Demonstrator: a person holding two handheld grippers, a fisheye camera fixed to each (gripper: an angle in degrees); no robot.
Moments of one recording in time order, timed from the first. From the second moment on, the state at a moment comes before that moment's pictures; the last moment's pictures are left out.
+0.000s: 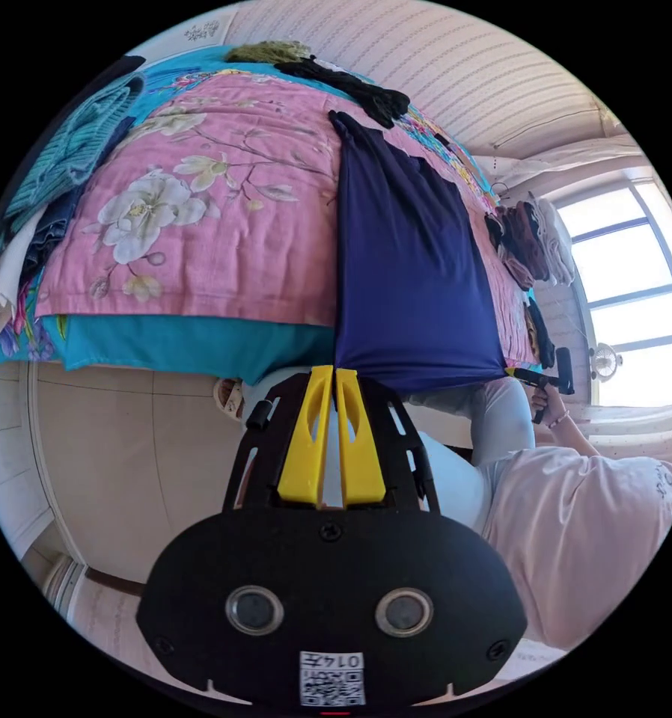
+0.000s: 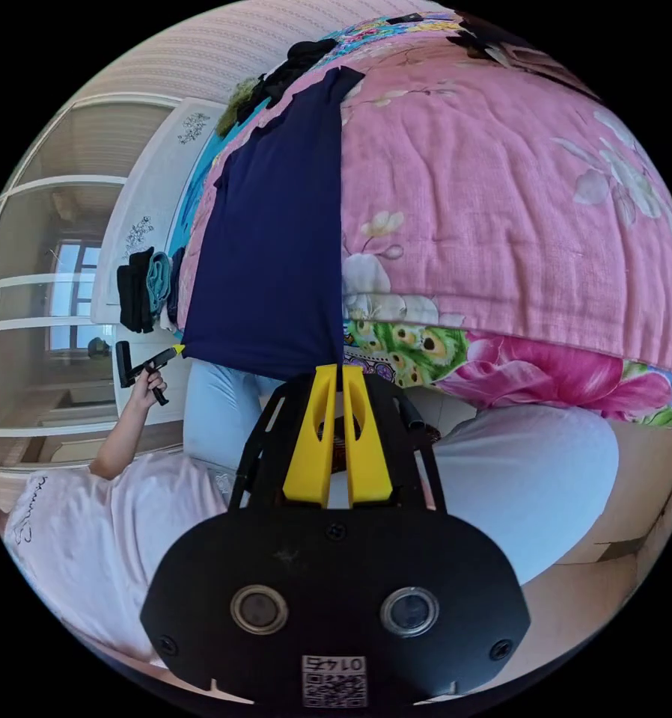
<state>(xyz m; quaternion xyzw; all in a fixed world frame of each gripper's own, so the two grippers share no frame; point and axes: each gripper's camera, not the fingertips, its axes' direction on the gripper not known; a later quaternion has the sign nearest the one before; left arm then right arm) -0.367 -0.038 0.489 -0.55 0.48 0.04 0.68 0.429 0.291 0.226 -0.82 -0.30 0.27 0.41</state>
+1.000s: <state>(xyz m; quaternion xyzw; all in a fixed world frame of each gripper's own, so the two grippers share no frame) 0.197 -0.251 0.616 -0.31 0.63 0.24 0.67 0.395 0.460 0.443 -0.70 -0.19 0.33 0.60</state>
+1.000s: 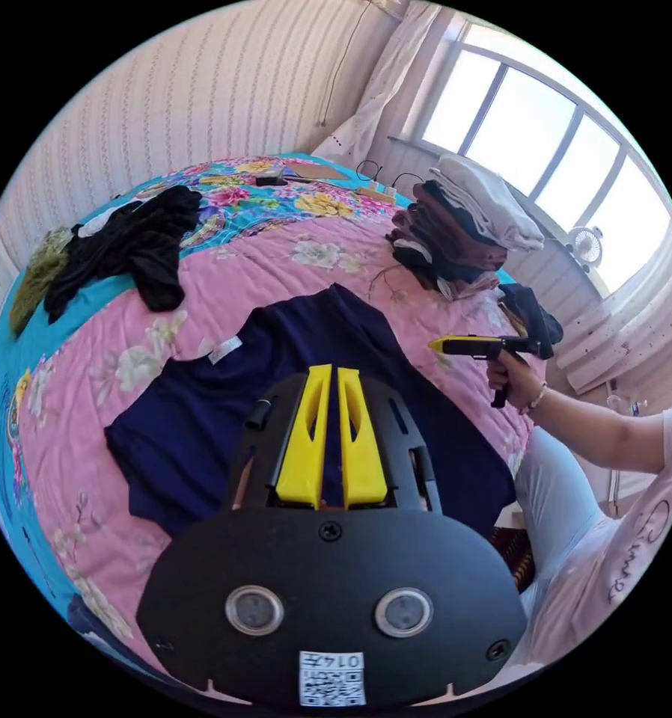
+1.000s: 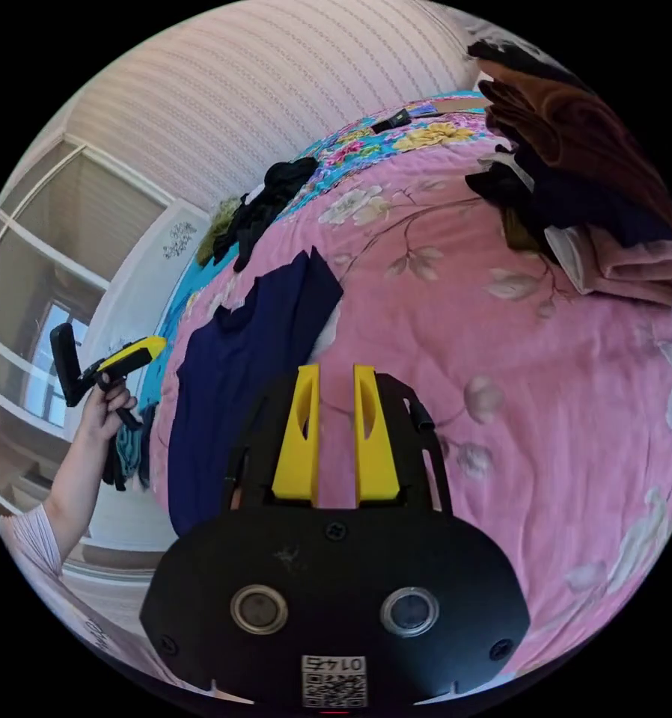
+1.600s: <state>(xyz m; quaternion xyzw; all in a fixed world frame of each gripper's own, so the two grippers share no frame) 0.517 -0.270 0.628 -0.39 0.61 0.40 0.57 0.427 0.541 0.454 -0.64 -0.21 0.54 0.51</state>
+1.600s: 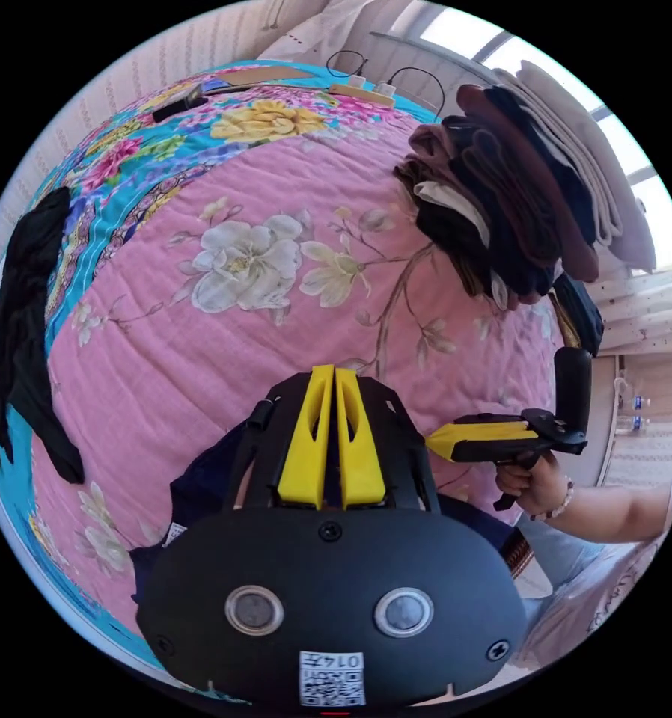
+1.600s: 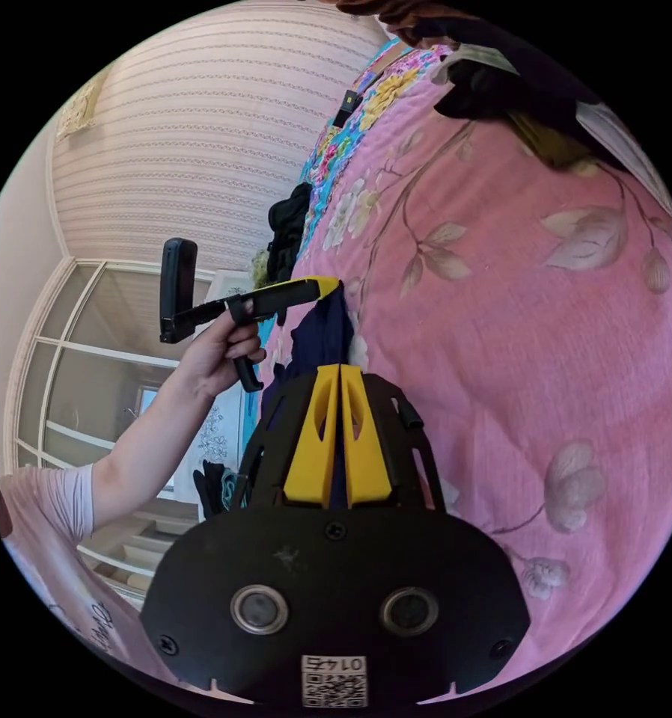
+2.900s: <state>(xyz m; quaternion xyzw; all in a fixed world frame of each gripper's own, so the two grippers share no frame) 0.564 -0.281 0.598 -0.29 0.63 0.48 0.53 0.403 0.533 0.459 -0.66 -0.06 0.52 0.54</state>
